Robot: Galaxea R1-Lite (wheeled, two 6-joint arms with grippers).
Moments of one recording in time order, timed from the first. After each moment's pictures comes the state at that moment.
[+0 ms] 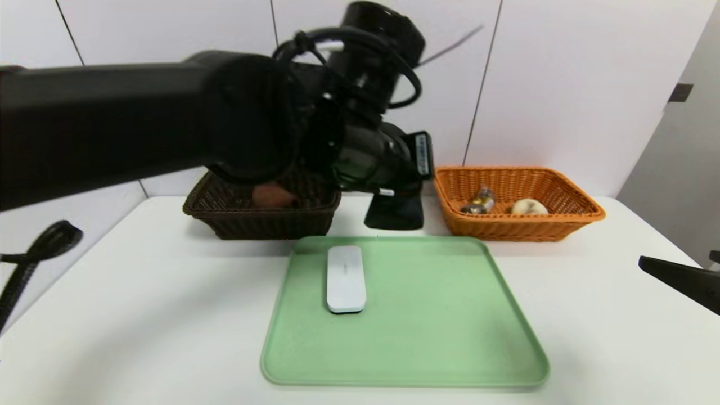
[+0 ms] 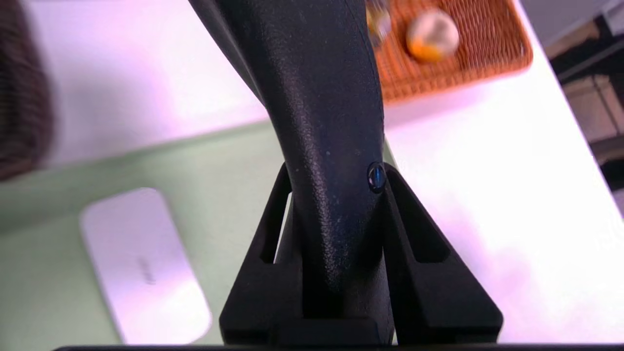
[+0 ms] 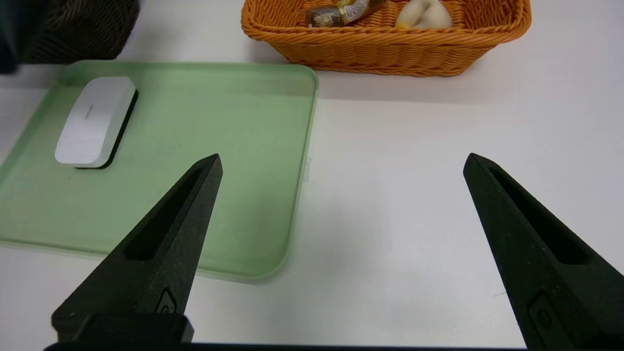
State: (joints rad) left arm -0.83 2.01 -1.99 0.43 0.19 -0.53; right arm 0.30 0.92 -0.71 0.14 -0.12 0.14
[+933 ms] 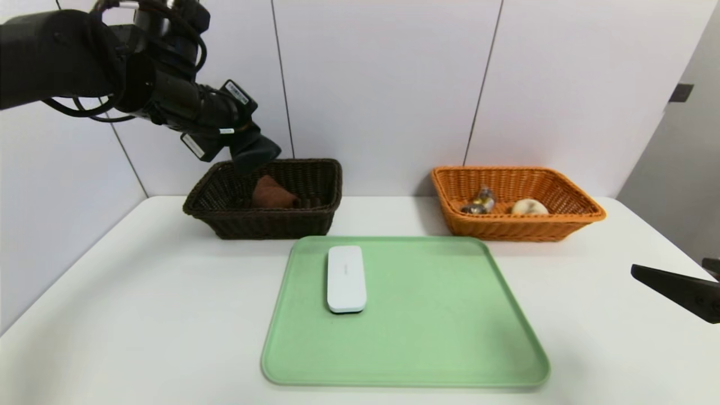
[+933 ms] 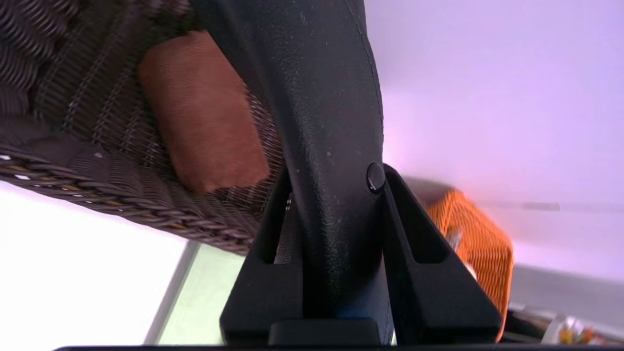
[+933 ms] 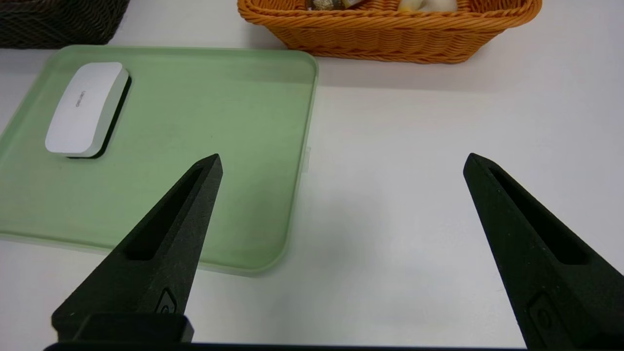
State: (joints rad) left arm -0.28 1.93 -1.98 0.55 0.07 -0.97; right arm 0.30 0.93 -0.69 0.14 -0.12 0.14
